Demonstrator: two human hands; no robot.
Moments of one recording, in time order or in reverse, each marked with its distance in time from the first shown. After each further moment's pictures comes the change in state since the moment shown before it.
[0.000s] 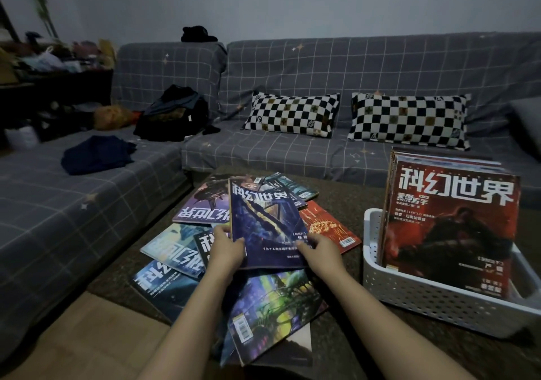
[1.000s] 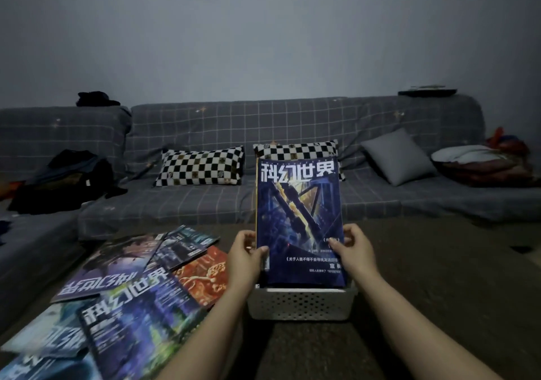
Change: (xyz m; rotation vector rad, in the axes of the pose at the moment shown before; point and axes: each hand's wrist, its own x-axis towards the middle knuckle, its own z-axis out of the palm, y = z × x) left_hand -0.143 0.110 0.165 -0.117 -0.292 0.521; right_hand -0.108 0.050 -0.267 0.283 0.534 -0.008
